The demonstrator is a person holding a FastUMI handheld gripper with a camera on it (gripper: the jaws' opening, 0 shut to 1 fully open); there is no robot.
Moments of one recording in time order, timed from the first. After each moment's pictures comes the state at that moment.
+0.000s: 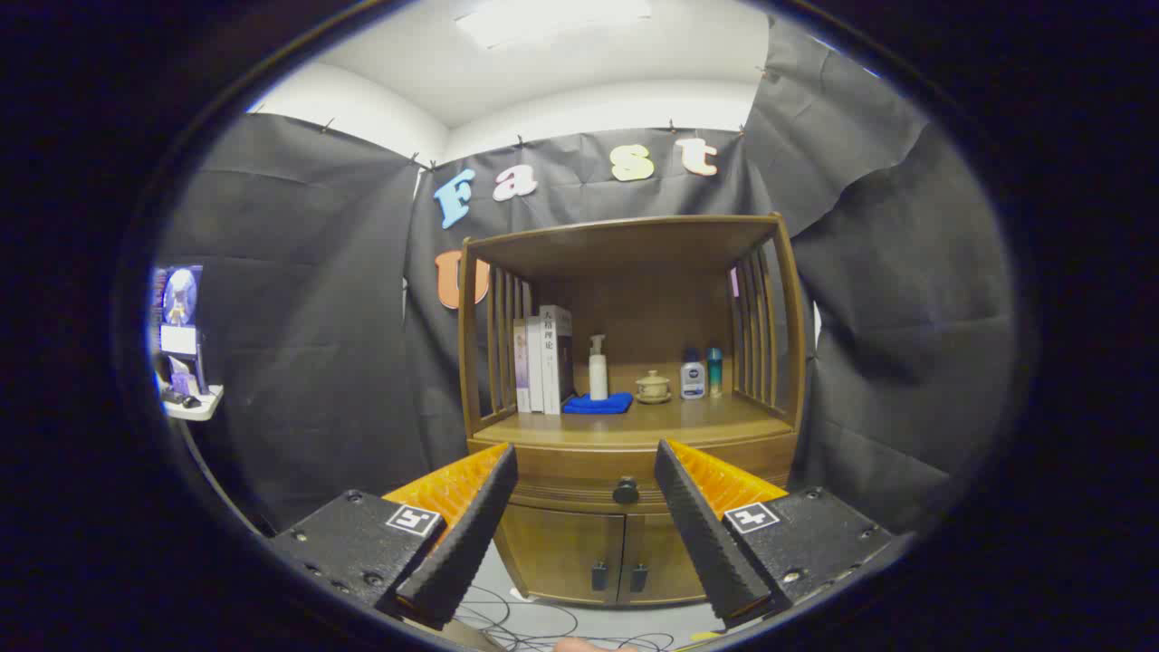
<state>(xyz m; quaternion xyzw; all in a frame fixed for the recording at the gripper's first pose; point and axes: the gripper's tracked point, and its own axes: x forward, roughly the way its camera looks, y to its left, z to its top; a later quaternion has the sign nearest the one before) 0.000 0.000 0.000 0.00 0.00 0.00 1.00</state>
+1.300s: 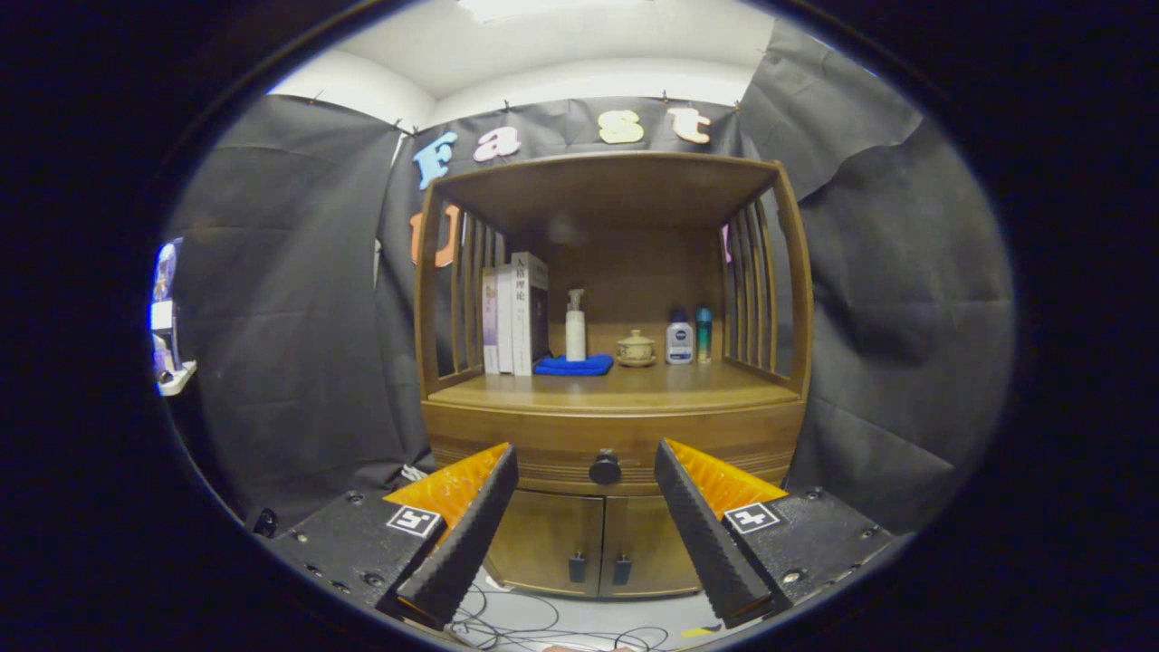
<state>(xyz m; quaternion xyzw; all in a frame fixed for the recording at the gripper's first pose) 0.078 -0.029 -0.065 -0.01 0.05 -0.05 1.00</state>
